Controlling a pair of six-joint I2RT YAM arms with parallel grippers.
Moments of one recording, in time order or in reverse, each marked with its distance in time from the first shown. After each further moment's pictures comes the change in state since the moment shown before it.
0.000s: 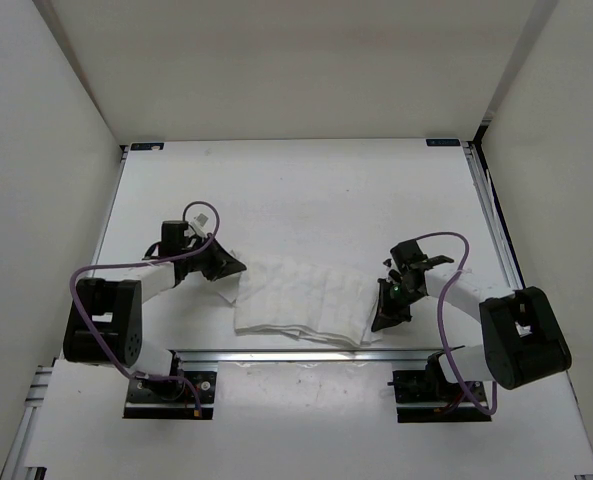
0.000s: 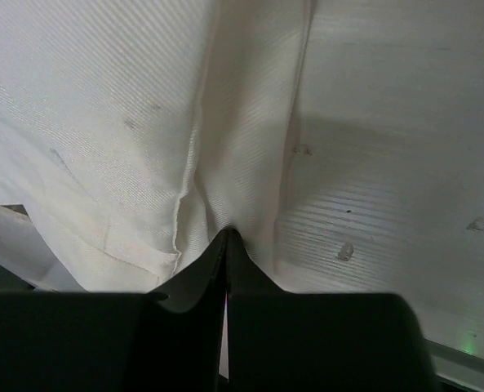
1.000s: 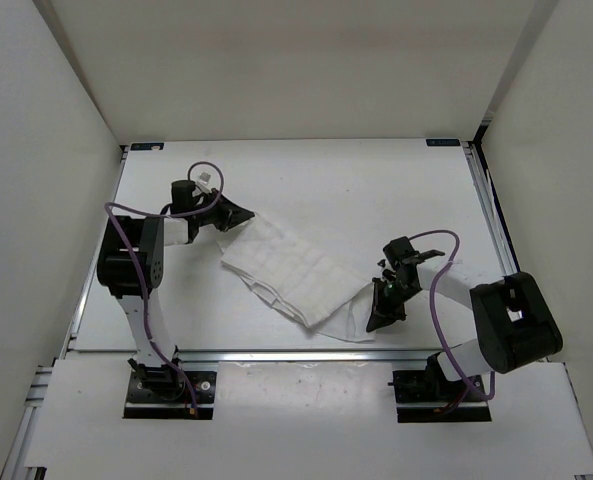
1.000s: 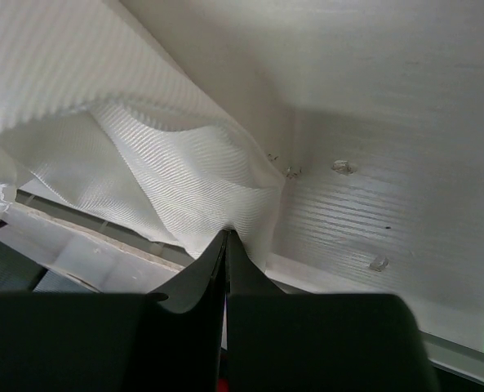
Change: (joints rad) left arm 0.027 0.501 0.435 0.361 0.083 -0.272; right arm 0.034 0.093 0.046 -0.011 -0.031 0.047
